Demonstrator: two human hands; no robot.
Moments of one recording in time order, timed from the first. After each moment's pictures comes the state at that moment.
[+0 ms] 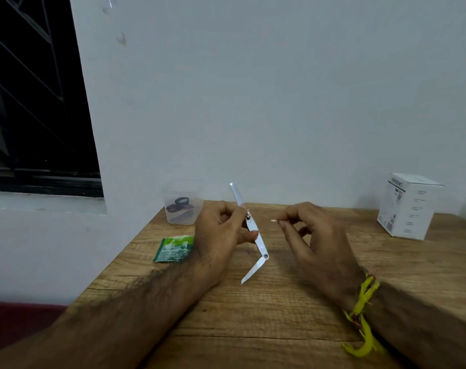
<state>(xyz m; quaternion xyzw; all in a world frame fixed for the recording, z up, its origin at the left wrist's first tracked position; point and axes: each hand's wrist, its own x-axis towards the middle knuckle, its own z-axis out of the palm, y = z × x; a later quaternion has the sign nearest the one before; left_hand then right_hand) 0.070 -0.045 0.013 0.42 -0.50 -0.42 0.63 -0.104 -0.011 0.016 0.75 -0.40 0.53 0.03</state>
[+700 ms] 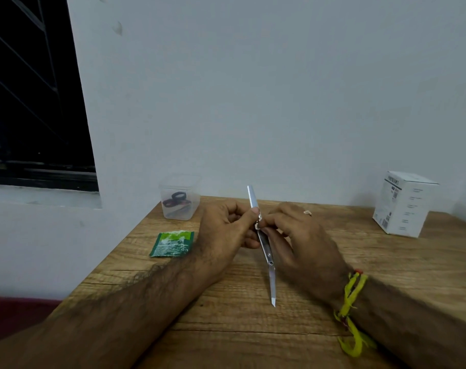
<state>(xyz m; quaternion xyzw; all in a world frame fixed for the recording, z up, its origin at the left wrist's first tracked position) 0.065 -0.033 0.015 0.39 -0.58 -0.41 0.59 -0.094 -0.014 0.013 0.82 -0.37 0.43 0.12</state>
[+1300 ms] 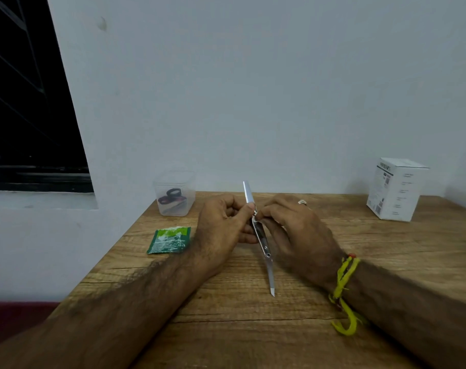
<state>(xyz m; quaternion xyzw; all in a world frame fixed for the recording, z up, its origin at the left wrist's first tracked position) 0.066 -0.034 0.015 0.39 -0.59 -0.42 0.57 -0.096 -0.013 0.016 0.83 -0.37 0.39 0.13</state>
